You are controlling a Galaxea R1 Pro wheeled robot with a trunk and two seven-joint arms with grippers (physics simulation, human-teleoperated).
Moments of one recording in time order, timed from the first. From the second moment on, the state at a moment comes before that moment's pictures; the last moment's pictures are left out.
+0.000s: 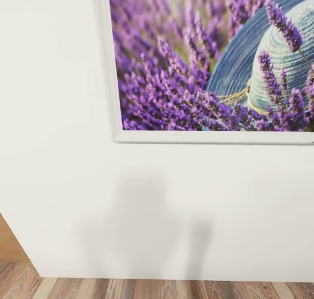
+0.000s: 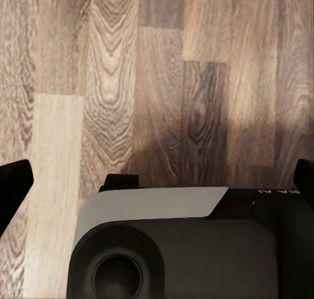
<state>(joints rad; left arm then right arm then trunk) 0.02 -0.03 0.01 -0.21 0.03 -0.32 0.00 0.00 0.00 0.02 -0.06 -0.01 -0.31 -0.02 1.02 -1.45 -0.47</state>
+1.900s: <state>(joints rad) 0.02 -0.03 0.01 -0.21 0.03 -0.32 0.00 0.00 0.00 0.02 -0.06 -0.01 -0.31 -0.02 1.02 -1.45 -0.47</state>
